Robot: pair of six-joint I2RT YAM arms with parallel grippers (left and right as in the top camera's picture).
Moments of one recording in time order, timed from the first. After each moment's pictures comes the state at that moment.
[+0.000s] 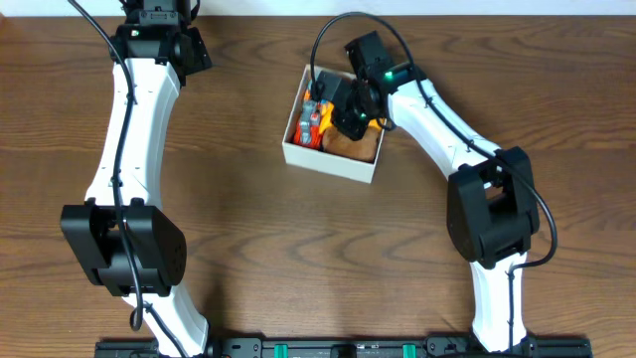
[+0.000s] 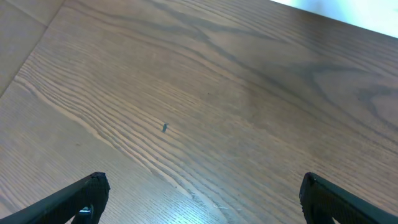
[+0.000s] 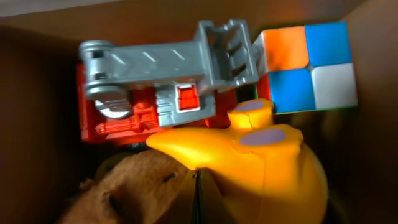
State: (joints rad) left arm -0.03 1.94 1.90 -0.96 -0.44 -0.33; right arm 0.43 2.21 1.82 -0.77 -0.32 -0.62
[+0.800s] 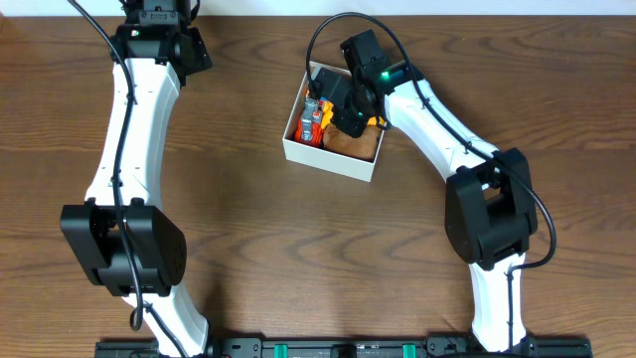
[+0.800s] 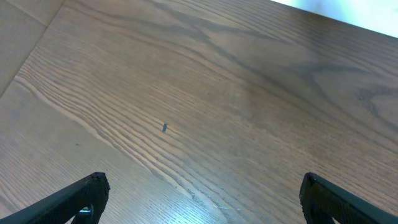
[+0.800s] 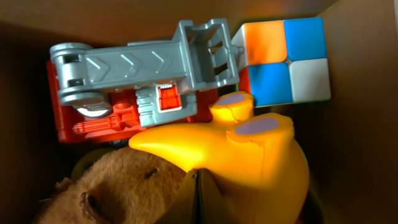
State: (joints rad) left arm -0.03 1.94 1.90 -0.96 -0.44 -0.33; right arm 0.45 2.21 1.83 -0.76 -0.21 -0.61
